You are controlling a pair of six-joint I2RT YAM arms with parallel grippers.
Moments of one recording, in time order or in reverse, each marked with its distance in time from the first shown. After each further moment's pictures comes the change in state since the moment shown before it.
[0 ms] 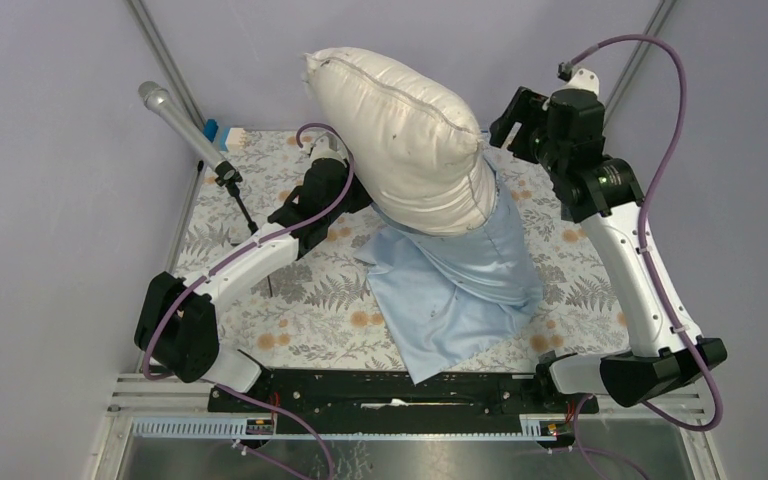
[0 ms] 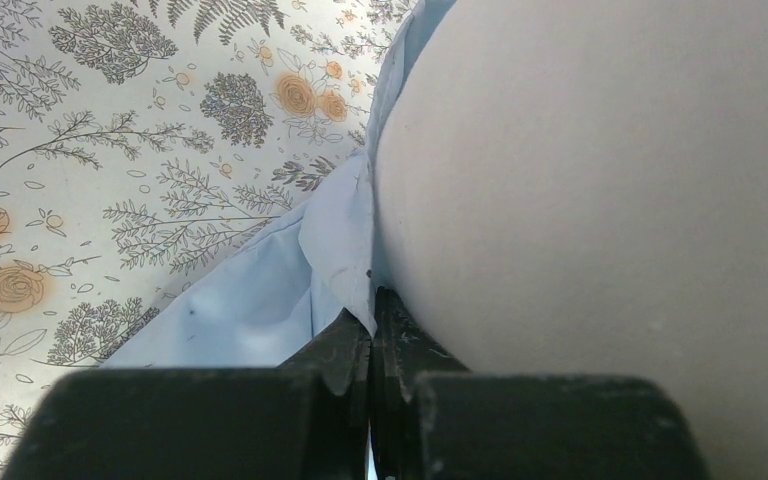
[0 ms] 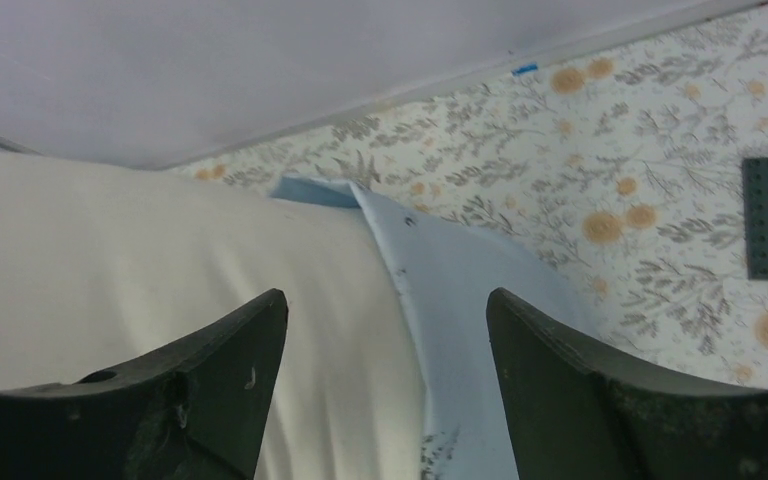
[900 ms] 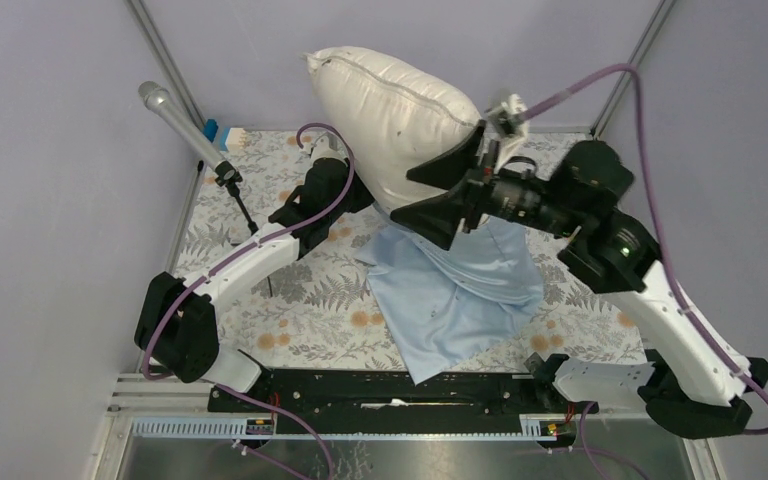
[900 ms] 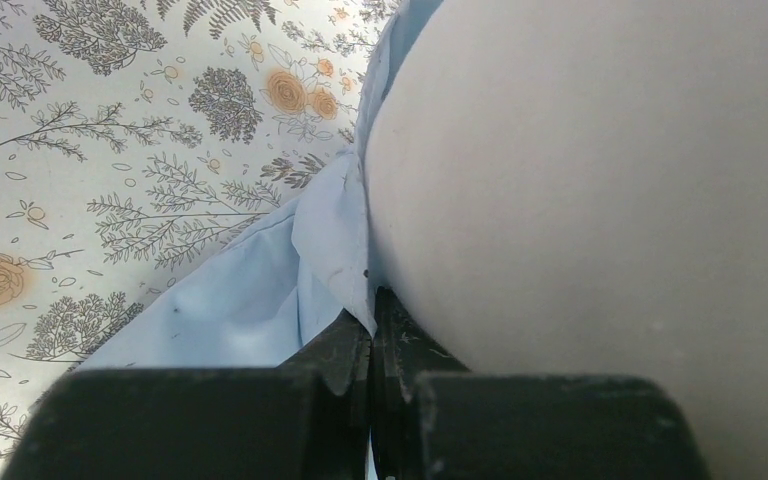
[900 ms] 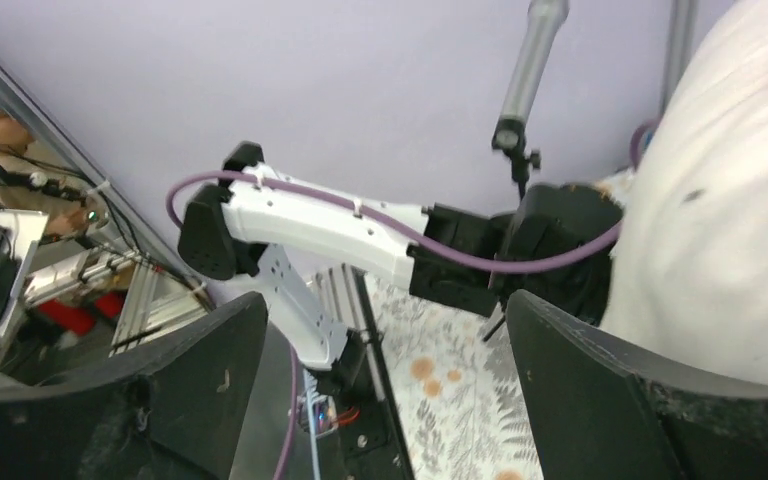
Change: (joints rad) left arm -0.010 0.000 0.009 -0.006 -0.005 -0.031; right arm 0.523 -0.170 -0.059 0.281 -0.650 -0.121
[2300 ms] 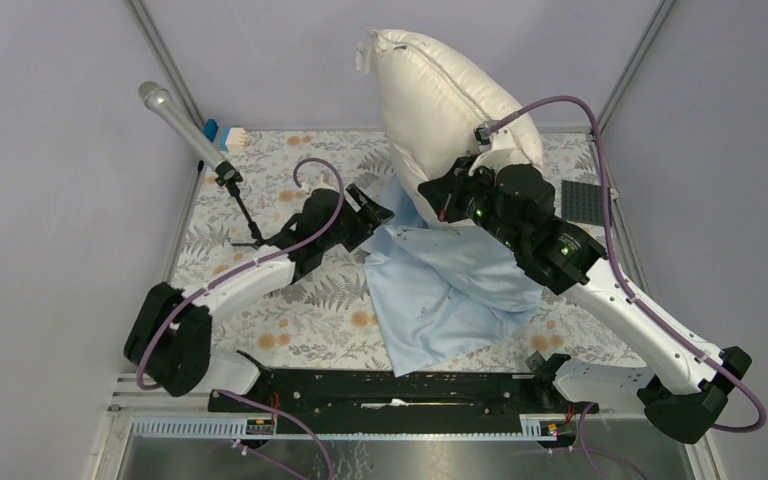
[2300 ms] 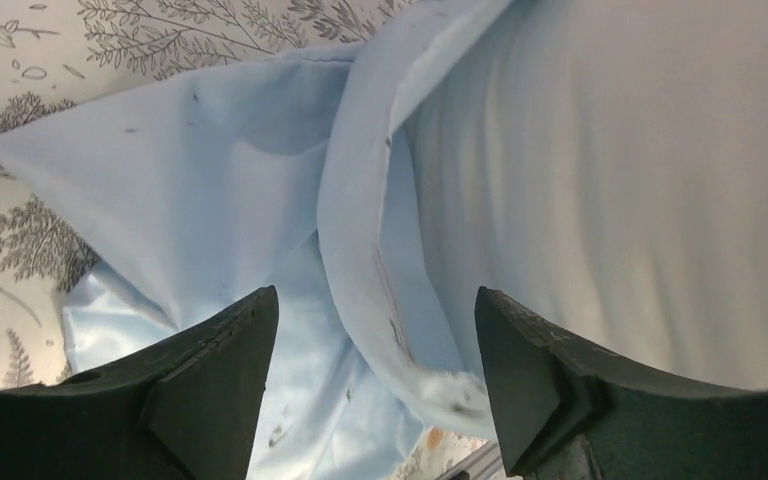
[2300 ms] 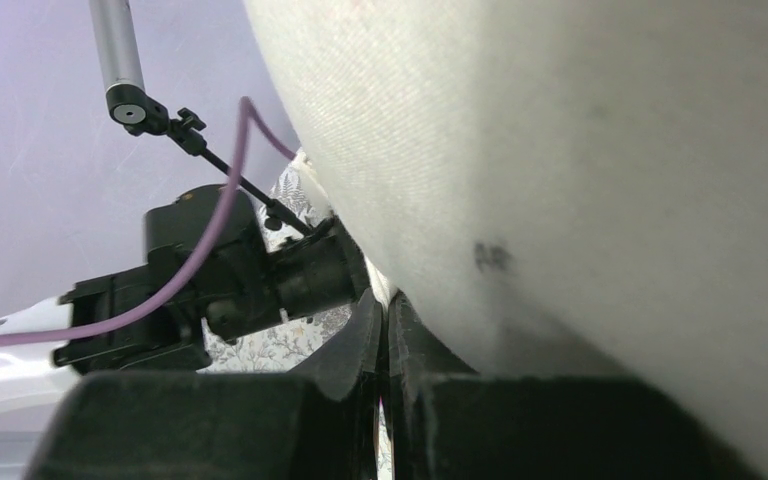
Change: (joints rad) left arm -0.016 -0.121 -0.259 0.024 0.121 -0.238; right arm -0.057 -0.053 -0.349 0.059 0.581 0.121
